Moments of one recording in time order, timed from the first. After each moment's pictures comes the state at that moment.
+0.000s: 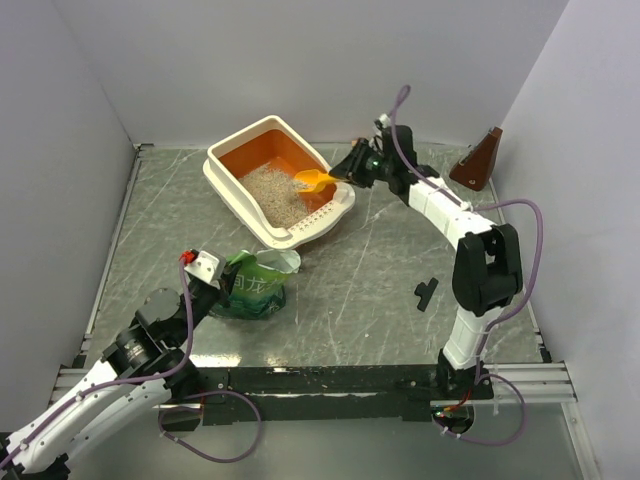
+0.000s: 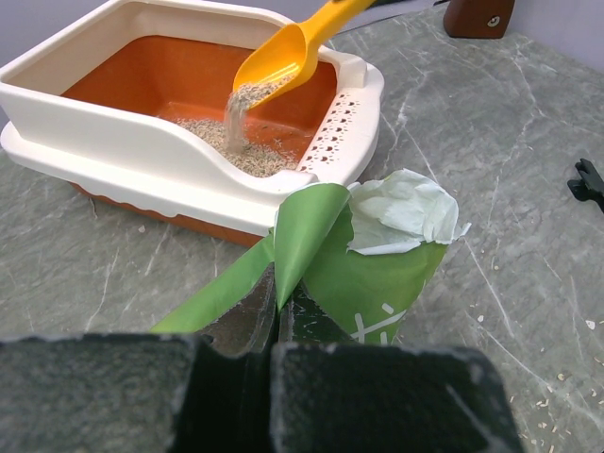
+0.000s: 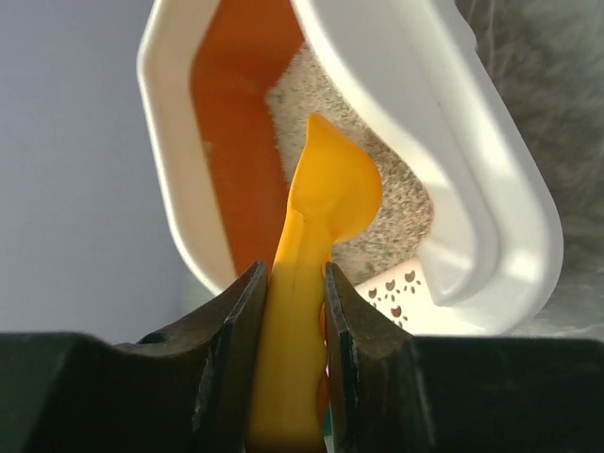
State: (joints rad) left arm -0.80 0.31 0.45 -0.17 -0.28 0.00; right arm 0.31 1.82 1.47 -0.13 -0.45 0.79
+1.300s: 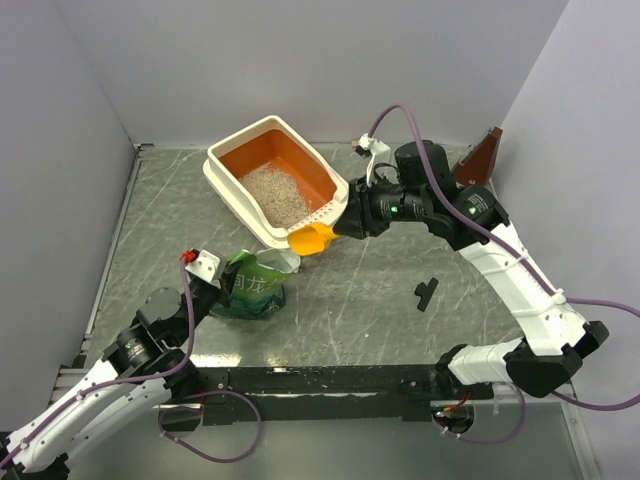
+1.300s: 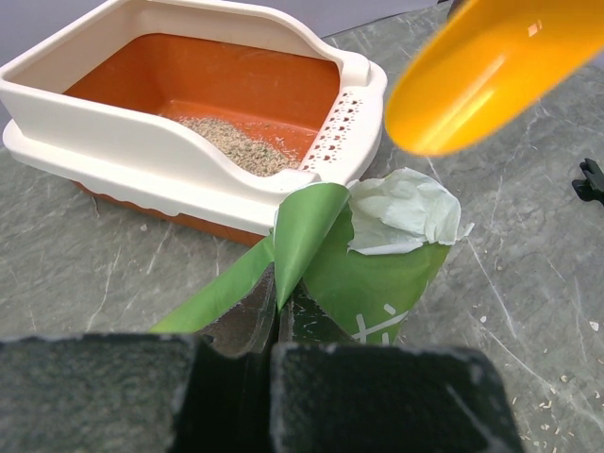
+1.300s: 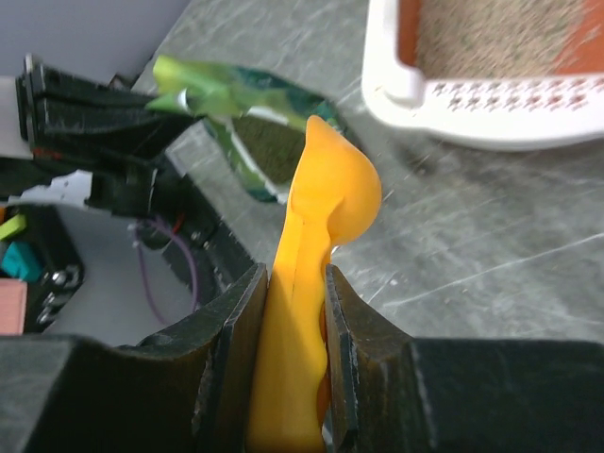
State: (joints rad) left arm -0.80 0.32 0.45 -0.17 -0.29 0.00; right arm 0.64 1.31 1.68 -0.93 -0.37 0.25
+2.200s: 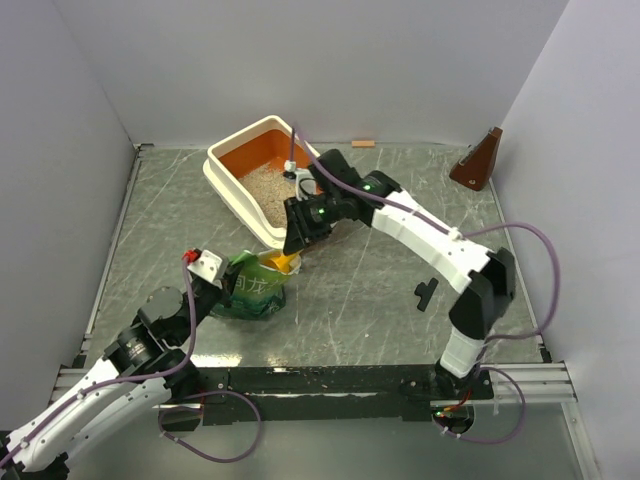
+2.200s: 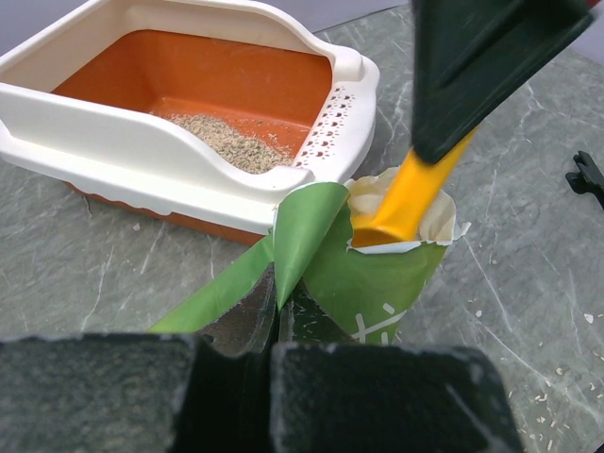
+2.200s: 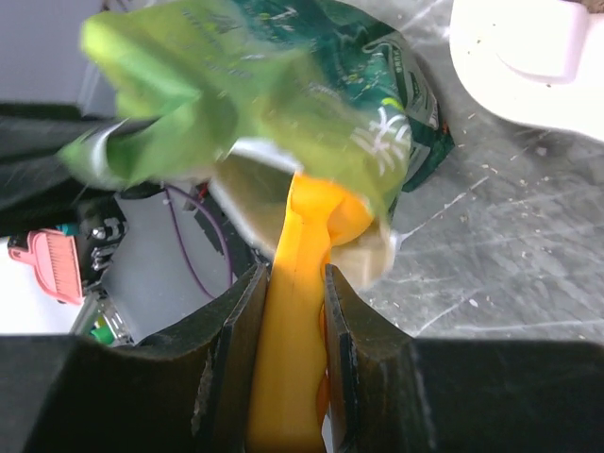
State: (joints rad) left arm -0.80 0.32 0.45 -0.17 -0.27 0.00; right arm 0.76 1.70 1.71 -0.86 -0.52 0.34
